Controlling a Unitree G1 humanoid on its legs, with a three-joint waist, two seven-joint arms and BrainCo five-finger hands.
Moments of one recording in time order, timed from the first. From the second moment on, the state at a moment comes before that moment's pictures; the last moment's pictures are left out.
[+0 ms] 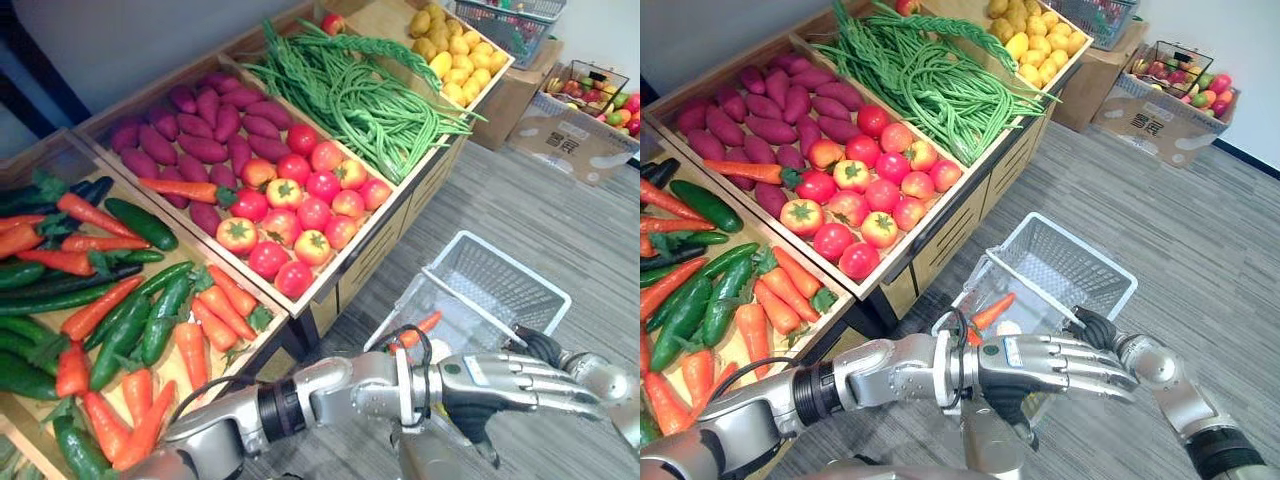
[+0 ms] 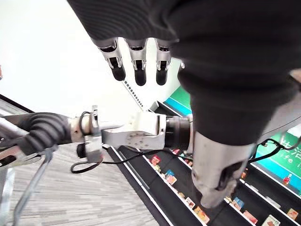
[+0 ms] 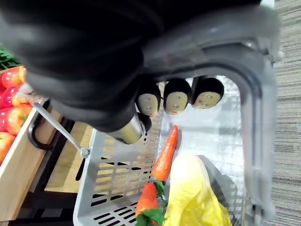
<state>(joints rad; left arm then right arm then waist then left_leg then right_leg) -0.57 0.29 -1.10 -0.08 0.39 -0.43 -0.07 0.01 -0.80 0.16 0.36 -0.04 -0.17 0.33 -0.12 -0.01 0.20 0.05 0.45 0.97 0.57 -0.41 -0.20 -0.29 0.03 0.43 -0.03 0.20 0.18</state>
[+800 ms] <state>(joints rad) -0.12 0.52 -0.41 -0.49 0.28 -0.39 0.07 0.10 -0.29 -0.57 0.94 -0.14 -0.07 -0.02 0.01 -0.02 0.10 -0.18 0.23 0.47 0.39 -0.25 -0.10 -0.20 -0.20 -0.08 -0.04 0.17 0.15</state>
